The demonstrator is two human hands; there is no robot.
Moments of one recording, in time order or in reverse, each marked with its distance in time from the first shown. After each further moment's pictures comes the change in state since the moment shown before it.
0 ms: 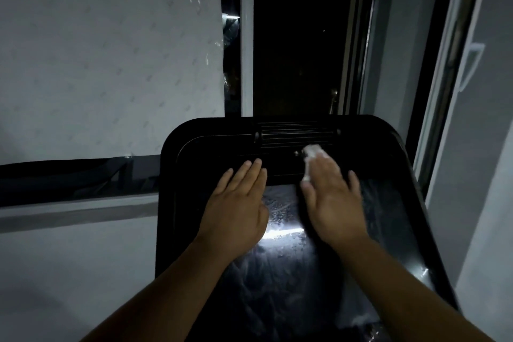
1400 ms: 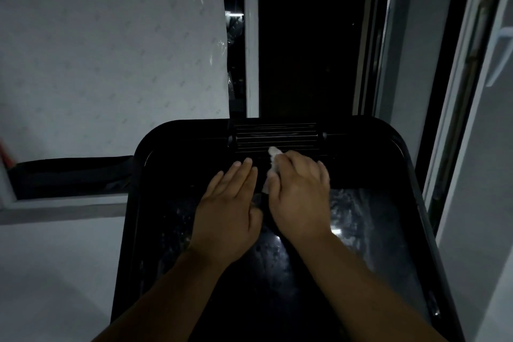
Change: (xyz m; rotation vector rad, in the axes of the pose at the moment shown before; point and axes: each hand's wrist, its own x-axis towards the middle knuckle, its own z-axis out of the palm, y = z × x) left_hand 0.026 0.038 0.024 -0.076 0.177 -0.142; right_hand 0.032 -0.012 0.008 0.188 0.144 -0.071
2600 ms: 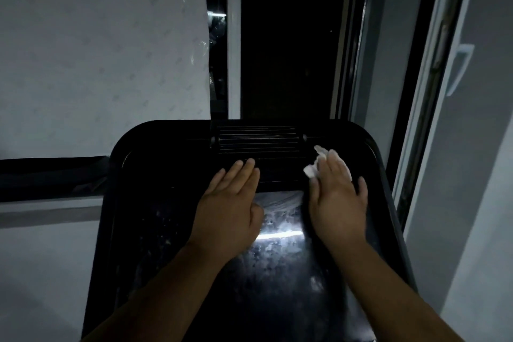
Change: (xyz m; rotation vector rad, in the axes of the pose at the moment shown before) left_hand 0.015 0.023 0.002 -0.030 -0.101 0.042; right_hand -0.015 0.081 -0.035 -0.204 -0.040 0.237
